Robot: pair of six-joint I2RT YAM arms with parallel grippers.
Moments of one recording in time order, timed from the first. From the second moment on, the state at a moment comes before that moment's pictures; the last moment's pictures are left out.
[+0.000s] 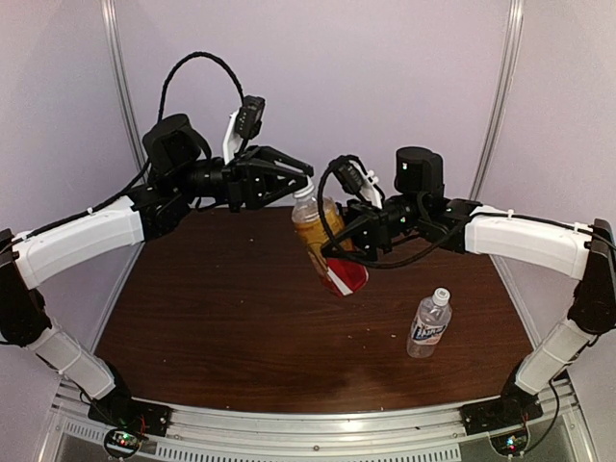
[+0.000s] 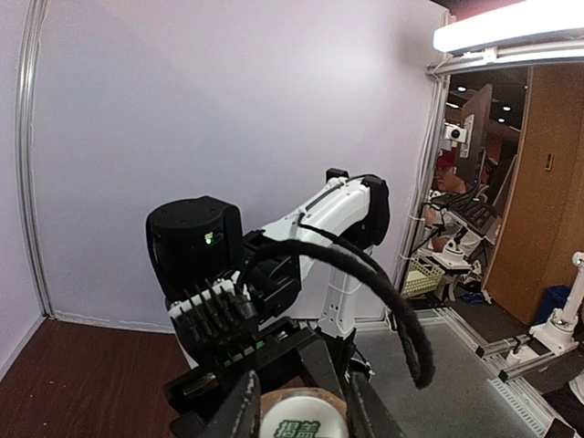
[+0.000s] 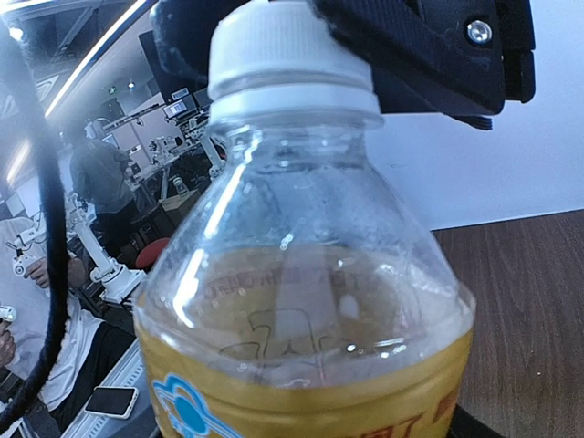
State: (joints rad) left arm -0.76 1.49 1.33 0.39 1.03 -0.34; right arm 0.75 1.57 1.28 0.17 -1.24 0.24
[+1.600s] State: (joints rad) left arm -0.73 1.38 1.28 0.19 0.54 -0.40; right arm 0.77 1.55 1.24 -0.03 -0.77 -0.02
